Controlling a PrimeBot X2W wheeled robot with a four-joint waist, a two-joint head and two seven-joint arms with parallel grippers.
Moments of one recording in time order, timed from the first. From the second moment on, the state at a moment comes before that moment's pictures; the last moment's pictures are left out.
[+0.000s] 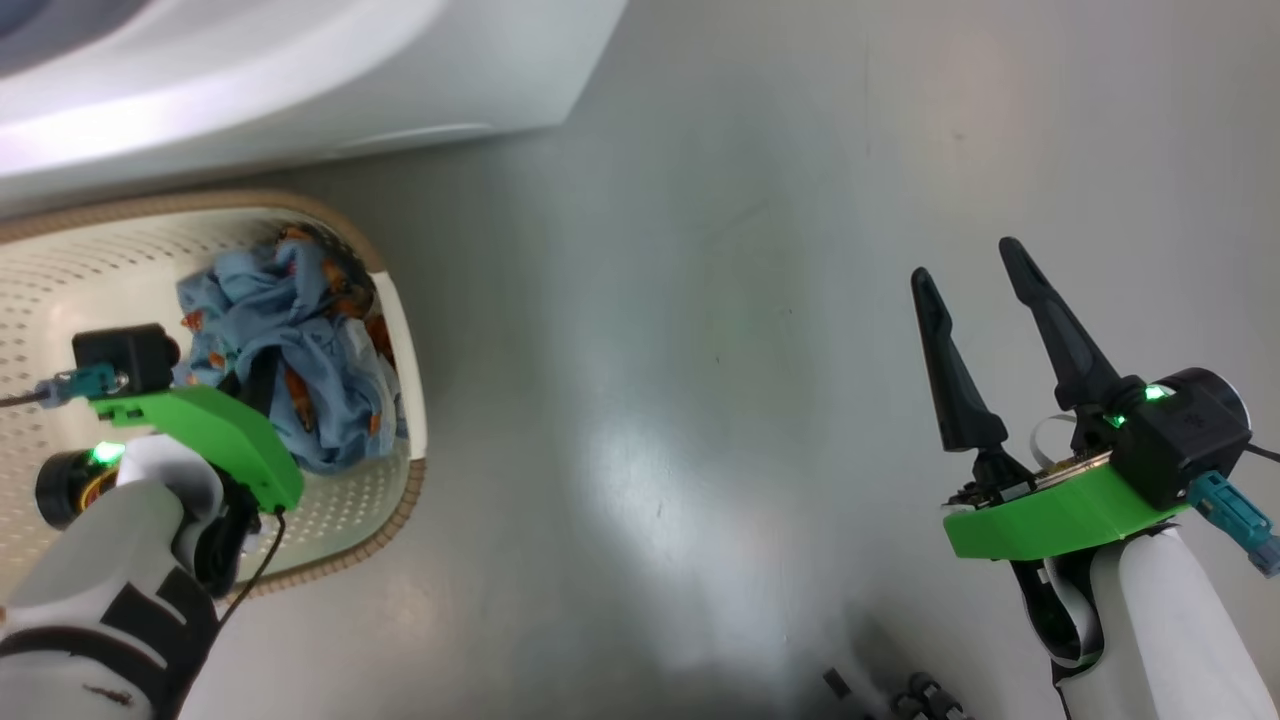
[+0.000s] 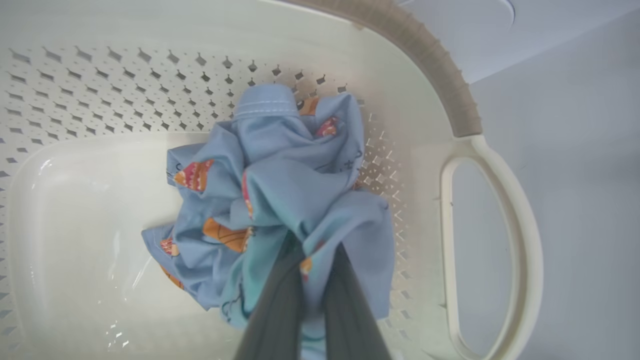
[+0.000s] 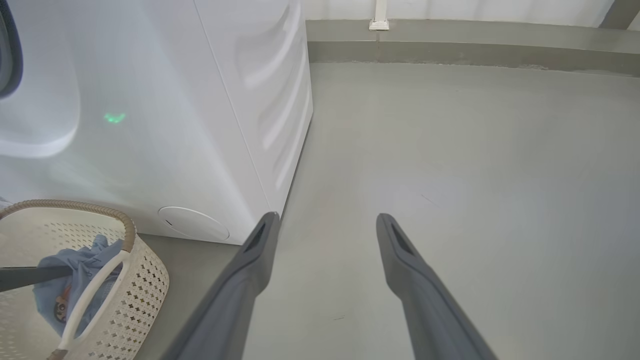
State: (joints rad) left arm -0.90 0.31 -0.96 1.08 -1.15 -0.13 -0.25; right arm -0.31 -0.11 0.08 0.00 0.17 0.13 -0.26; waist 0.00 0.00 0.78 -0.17
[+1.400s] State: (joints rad) left arm -0.13 0.23 -0.07 0.37 -0.51 -0.13 -0.25; right arm 0.01 -0.16 0.00 0.10 0.20 0.13 -0.26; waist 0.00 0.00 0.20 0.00
